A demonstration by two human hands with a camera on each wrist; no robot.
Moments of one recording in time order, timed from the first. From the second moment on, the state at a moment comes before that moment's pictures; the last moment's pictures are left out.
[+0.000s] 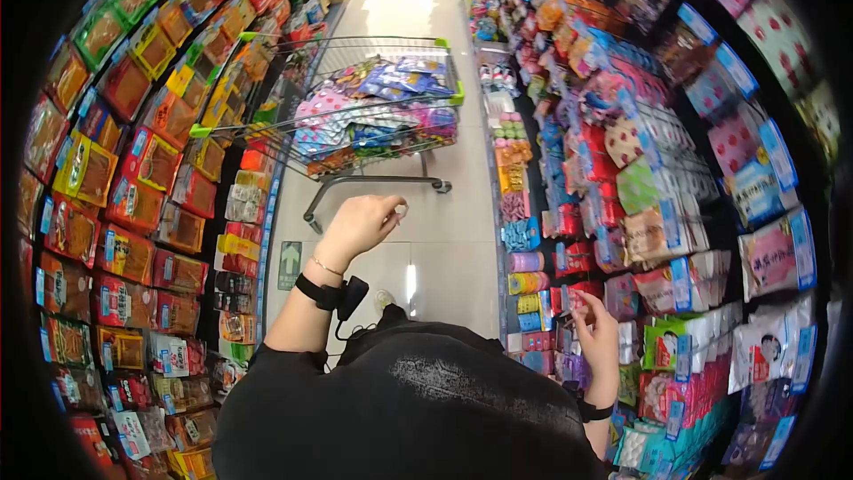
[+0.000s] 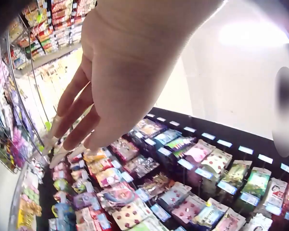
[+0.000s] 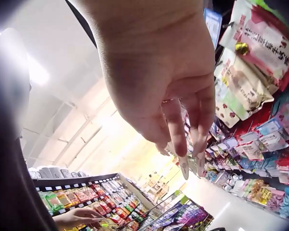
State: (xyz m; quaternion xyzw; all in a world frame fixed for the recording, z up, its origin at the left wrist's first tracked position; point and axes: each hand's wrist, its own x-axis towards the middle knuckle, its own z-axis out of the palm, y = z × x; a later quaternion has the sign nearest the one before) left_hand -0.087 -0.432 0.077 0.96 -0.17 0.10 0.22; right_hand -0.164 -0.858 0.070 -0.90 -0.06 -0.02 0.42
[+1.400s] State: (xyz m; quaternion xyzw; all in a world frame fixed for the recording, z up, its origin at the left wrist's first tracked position) left_hand 0.125 0.016 -0.061 0.96 0.27 0.07 0.00; right_hand 0.472 -0.203 -0.055 -0.77 -0.37 0.47 0.22
